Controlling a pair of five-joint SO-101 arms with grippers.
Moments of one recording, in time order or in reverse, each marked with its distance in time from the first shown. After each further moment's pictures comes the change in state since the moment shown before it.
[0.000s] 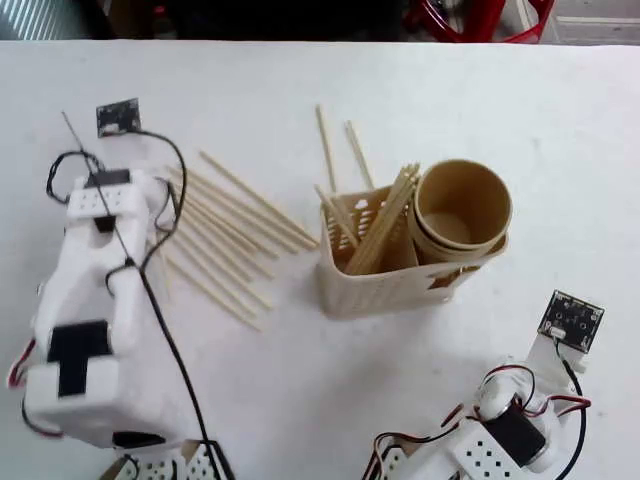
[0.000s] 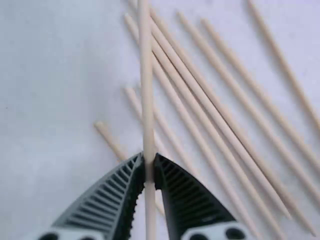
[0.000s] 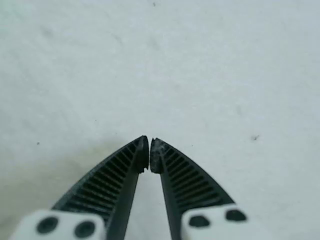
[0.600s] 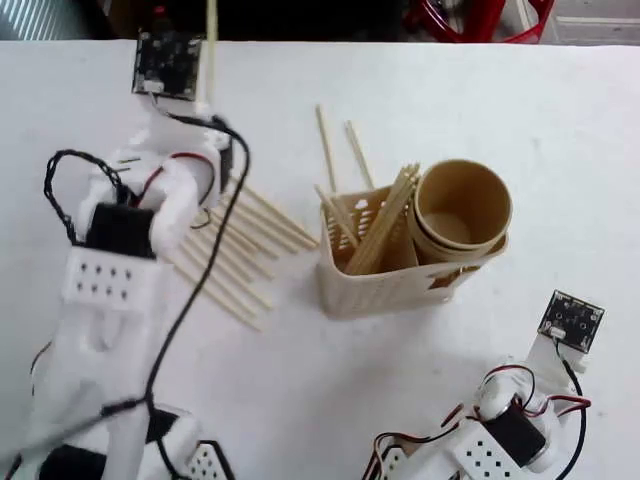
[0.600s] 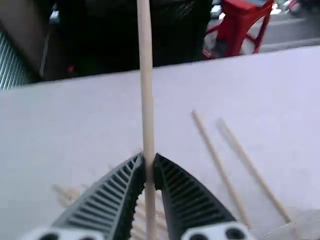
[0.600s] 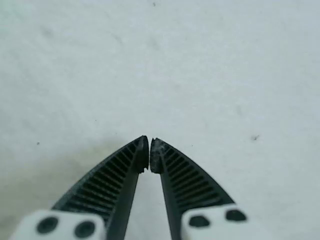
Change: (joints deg) left arm 23.0 -34.6 -11.4 4.2 -8.2; right arm 0.0 0.0 0.0 0.0 0.0
